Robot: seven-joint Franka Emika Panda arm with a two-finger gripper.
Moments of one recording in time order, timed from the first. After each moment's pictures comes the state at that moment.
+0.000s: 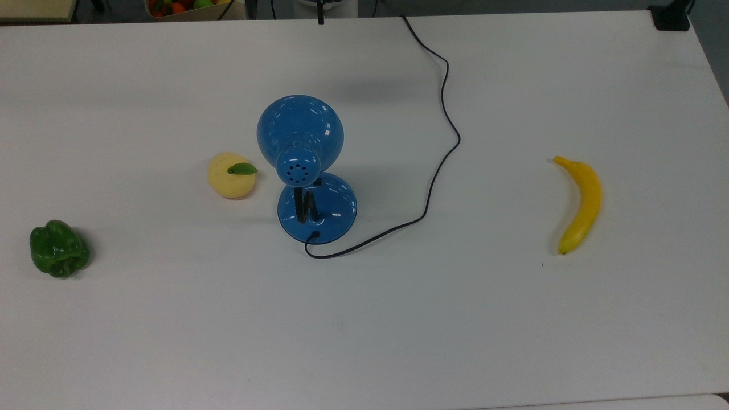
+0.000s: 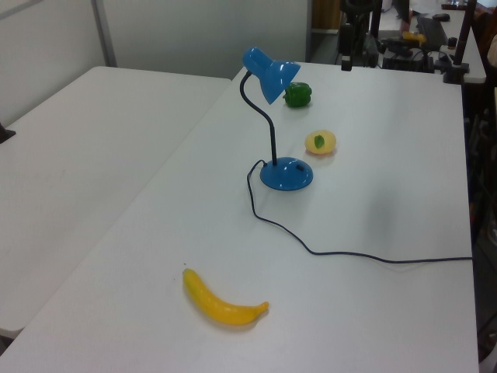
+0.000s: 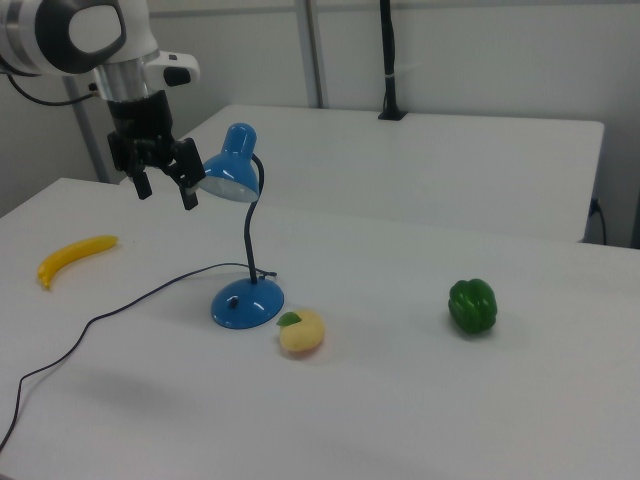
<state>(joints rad) 0.07 0.02 -0.01 -1.60 -0.02 1.61 0.07</state>
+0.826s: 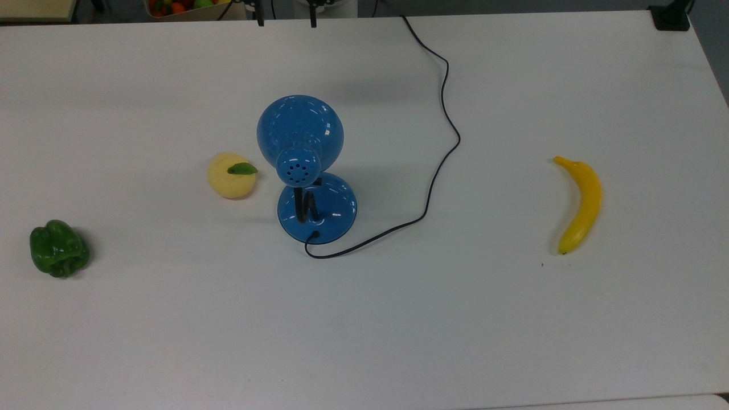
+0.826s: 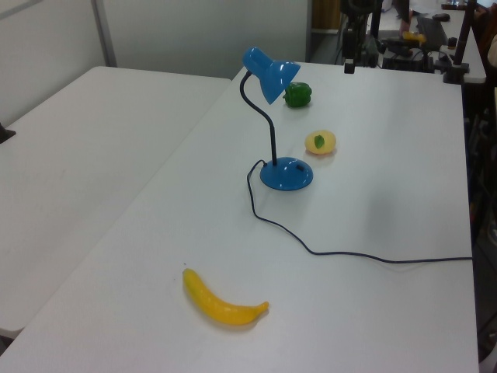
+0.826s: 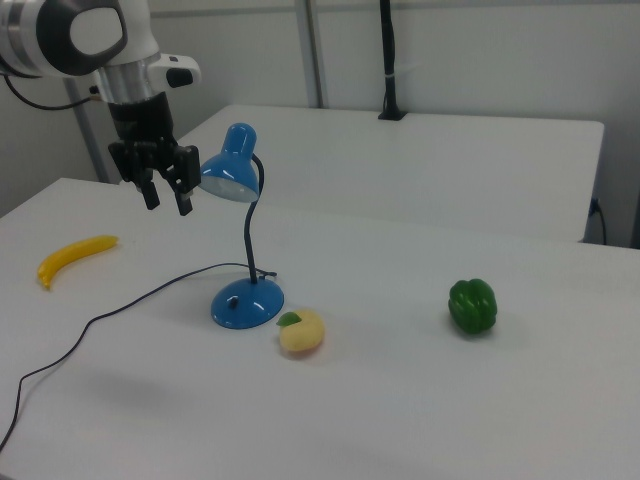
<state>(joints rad) 0.07 0.02 -0.01 -1.60 -0.02 1.61 -0.01</state>
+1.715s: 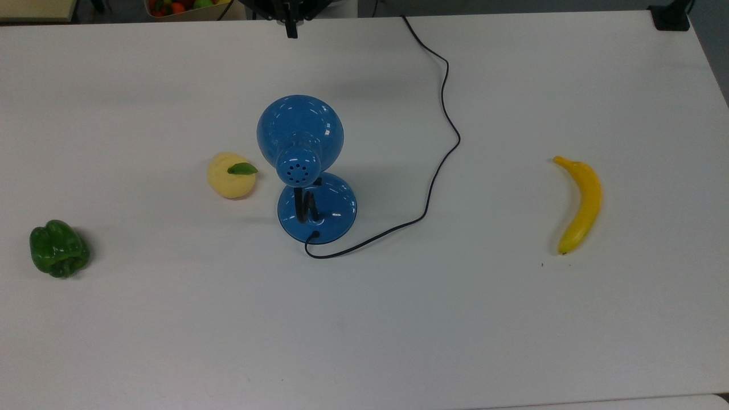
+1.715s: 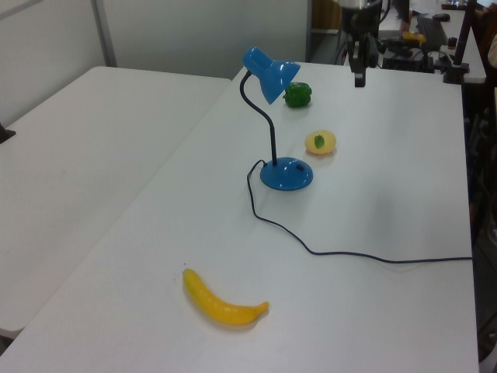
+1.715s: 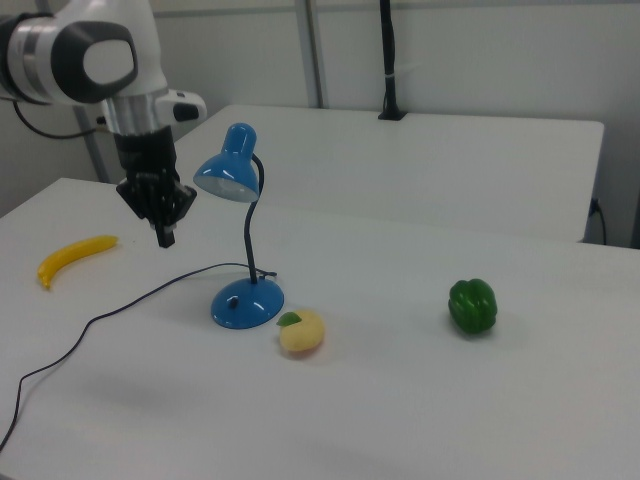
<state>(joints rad) 0.07 0.02 0.00 -1.70 -0.02 1.60 -0.02</state>
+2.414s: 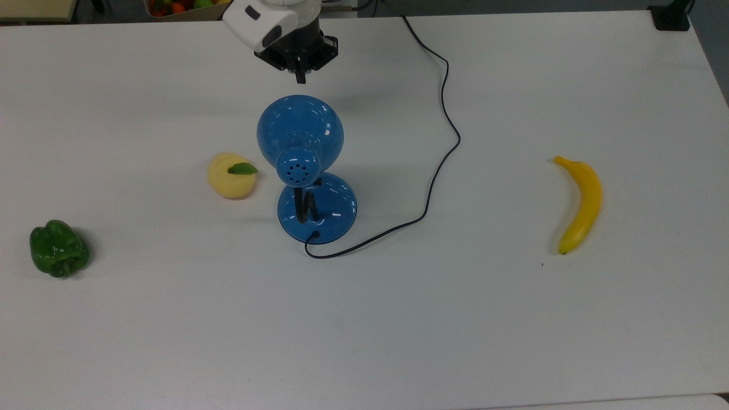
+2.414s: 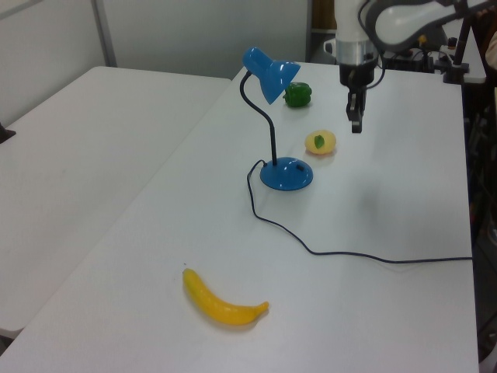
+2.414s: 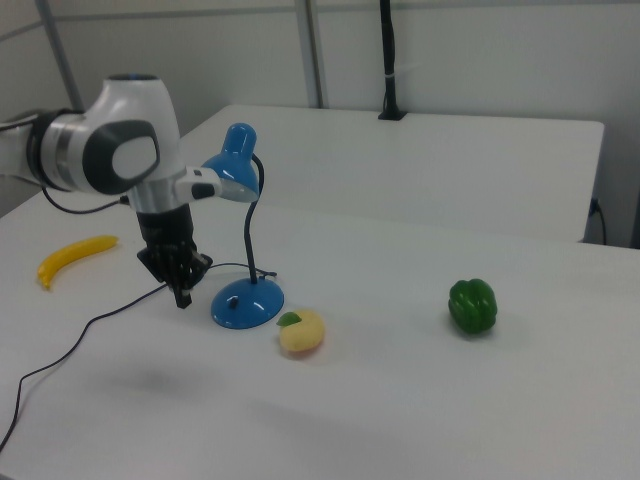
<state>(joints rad) 0.07 0.03 0.00 -1.98 -0.02 1.91 -0.02</state>
